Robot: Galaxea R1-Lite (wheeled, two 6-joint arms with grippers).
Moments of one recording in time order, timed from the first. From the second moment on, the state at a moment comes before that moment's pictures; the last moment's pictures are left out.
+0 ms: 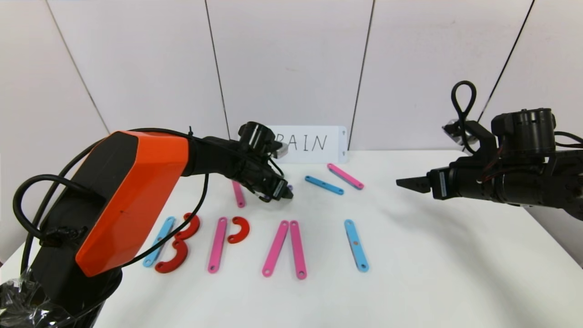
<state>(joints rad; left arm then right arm) -0.46 2.43 -1.97 0.34 -0.15 0.13 0.12 1.74 -0.93 -0.24 0.25 -0.03</state>
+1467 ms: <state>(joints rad) -0.51 2.14 -1.73 0.41 0.17 -0.22 0.12 1.74 -0.93 -0.24 0.25 -0.03</state>
